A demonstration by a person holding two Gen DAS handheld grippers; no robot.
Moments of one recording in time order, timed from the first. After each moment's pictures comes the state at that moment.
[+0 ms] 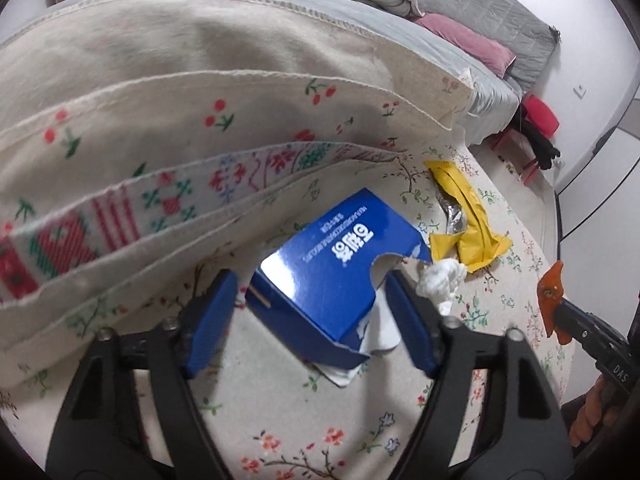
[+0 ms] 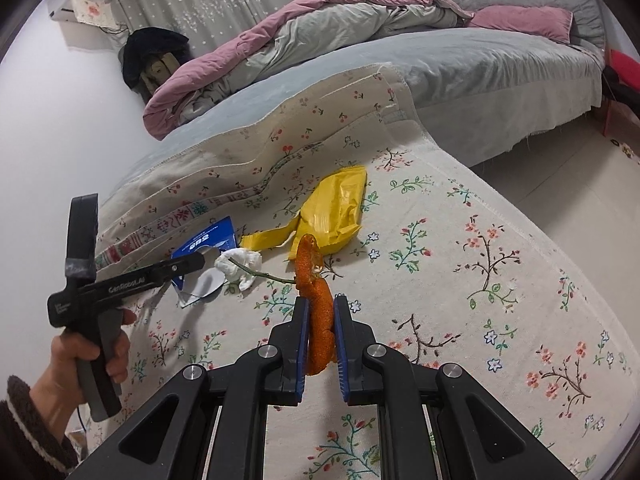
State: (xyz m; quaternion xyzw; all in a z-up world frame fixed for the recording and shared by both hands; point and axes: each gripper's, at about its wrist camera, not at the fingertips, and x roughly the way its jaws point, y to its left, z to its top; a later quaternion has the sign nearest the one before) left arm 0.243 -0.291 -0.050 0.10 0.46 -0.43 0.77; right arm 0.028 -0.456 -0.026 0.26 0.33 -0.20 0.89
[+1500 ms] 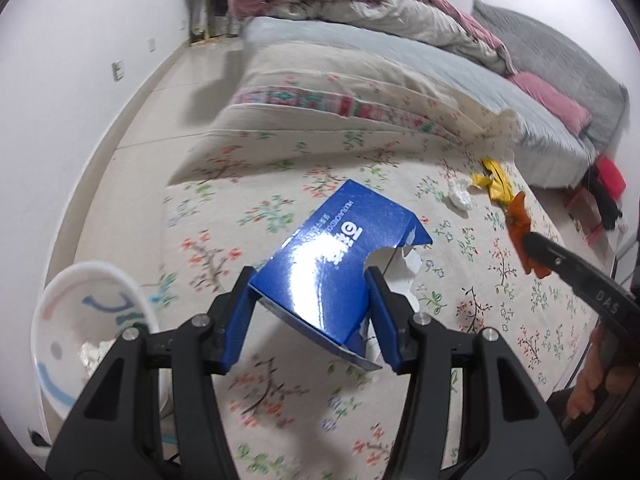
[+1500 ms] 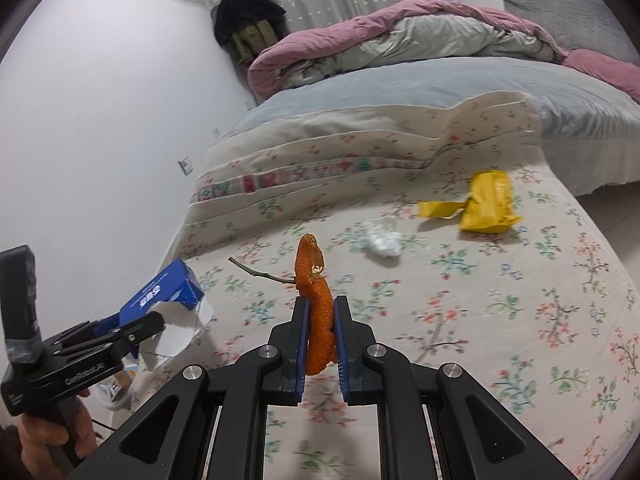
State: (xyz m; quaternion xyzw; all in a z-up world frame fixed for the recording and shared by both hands) left arm 0.121 -0.091 -0.002 0.04 0.42 -0.23 0.87; right arm 0.053 -0.322 0.003 0.18 0.34 -0.06 0.92
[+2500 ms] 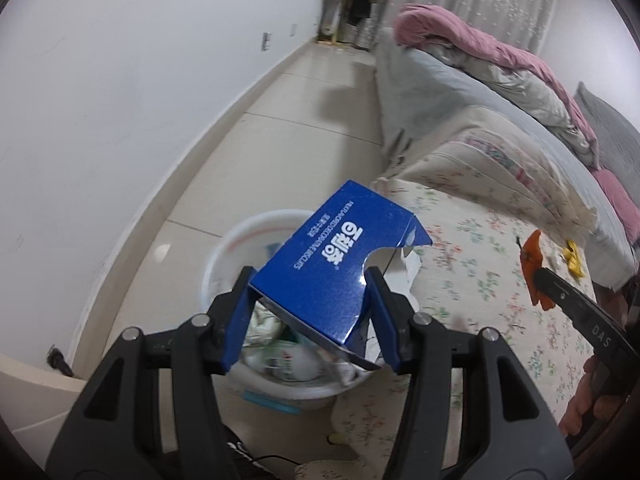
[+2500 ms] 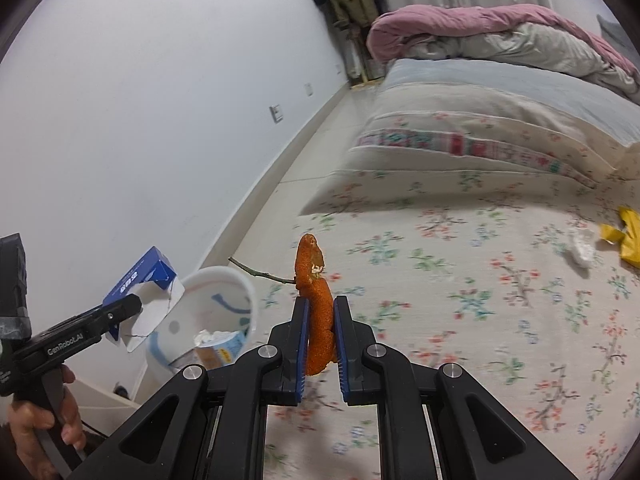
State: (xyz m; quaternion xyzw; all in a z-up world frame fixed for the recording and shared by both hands) left arm 0.117 0.102 -0.002 -0.07 0.42 -0.06 0.90; right arm 0.109 -0.153 -0.012 0.11 0.38 0.08 0.92
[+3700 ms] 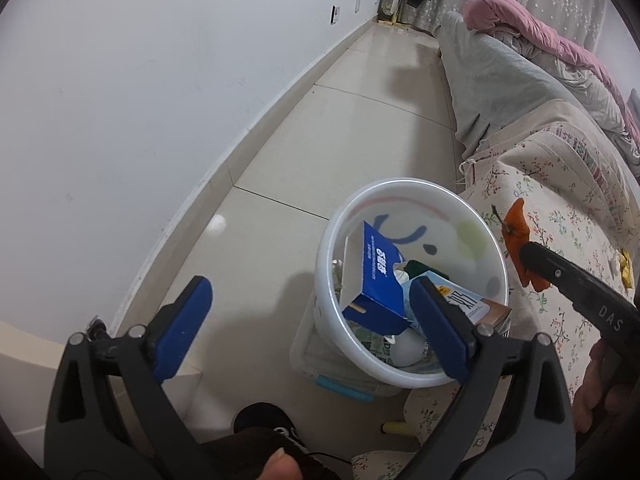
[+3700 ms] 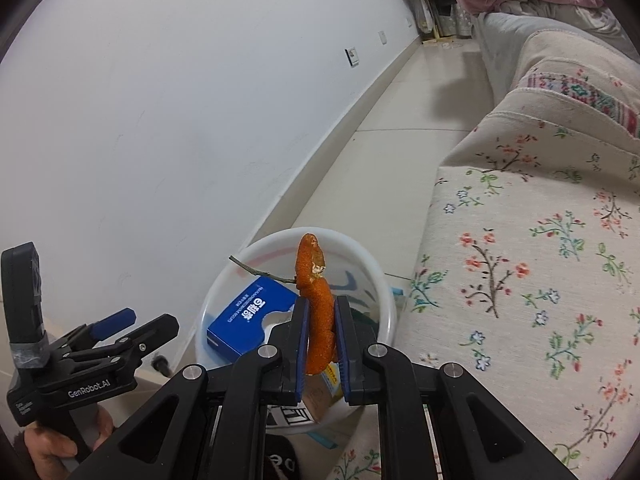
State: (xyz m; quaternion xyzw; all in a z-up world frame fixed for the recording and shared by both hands) left arm 0.123 0.160 -0.033 -0.05 0.47 0.03 0.88; right arm 0.189 -0.052 -0.063 0.10 0.44 0.20 0.87
